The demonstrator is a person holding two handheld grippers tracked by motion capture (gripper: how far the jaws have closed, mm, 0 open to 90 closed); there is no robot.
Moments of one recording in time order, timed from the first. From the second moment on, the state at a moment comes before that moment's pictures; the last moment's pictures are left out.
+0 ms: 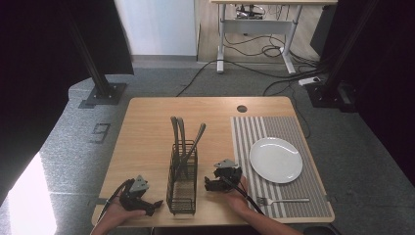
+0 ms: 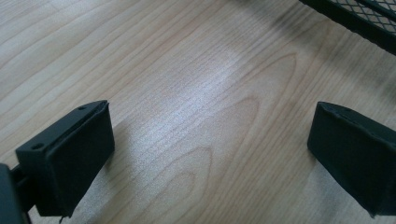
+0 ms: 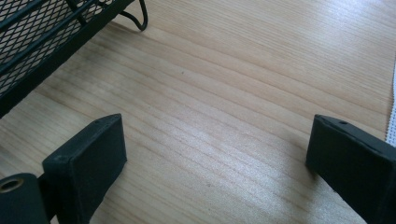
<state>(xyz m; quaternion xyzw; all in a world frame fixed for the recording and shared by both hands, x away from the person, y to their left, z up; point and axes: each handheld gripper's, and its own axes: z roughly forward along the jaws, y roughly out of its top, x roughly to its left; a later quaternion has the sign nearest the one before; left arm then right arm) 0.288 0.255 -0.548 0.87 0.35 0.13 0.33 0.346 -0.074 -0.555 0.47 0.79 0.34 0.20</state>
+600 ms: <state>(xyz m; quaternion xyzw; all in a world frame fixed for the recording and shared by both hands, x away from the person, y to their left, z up) 0.288 0.255 -0.548 0.87 0.35 0.13 0.33 0.350 -0.079 -0.539 0.48 0.78 0.36 0.19</state>
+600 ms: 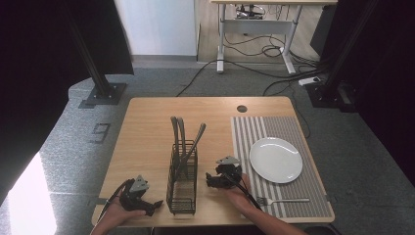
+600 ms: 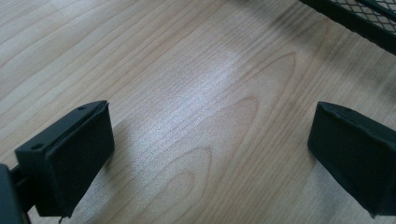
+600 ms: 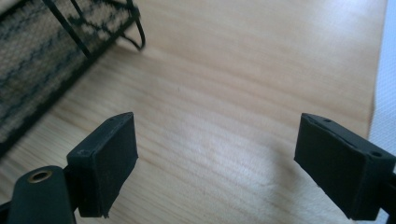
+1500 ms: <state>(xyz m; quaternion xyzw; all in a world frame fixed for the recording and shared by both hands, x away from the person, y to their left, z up) 0.287 0.255 -0.548 0.87 0.35 0.13 0.33 0.357 -0.104 -0.467 0.46 0.74 0.46 0.18</state>
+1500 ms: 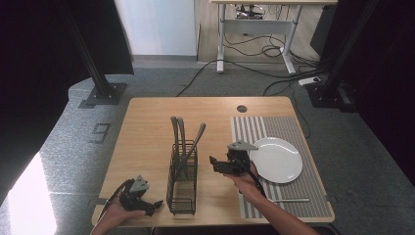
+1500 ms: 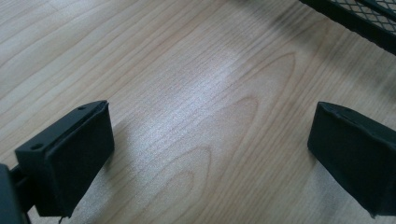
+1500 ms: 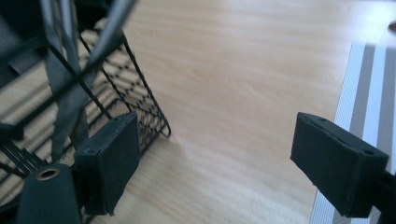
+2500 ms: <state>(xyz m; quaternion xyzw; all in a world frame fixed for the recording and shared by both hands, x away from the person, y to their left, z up) 0.287 0.255 -0.548 0.87 0.35 0.13 0.33 0.396 -0.080 -0.433 0.39 0.74 0.52 0.15</state>
